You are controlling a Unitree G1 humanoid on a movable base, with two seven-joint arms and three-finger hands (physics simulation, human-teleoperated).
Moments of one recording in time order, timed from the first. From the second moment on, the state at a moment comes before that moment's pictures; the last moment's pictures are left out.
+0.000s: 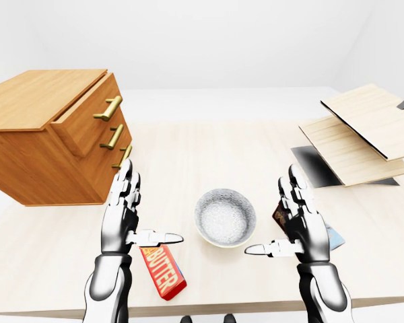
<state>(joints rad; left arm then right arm) 0.23 0.00 0.08 -0.51 -0.05 0.09 -0.15 0.36 0.00 0.01 -0.52 0.03 -0.05 0.09</state>
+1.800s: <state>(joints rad) -0.28 0.14 0.15 -0.17 -0.04 0.09 -0.09 0.42 0.01 -0.03 -0.58 0.09 -0.09 0.15</state>
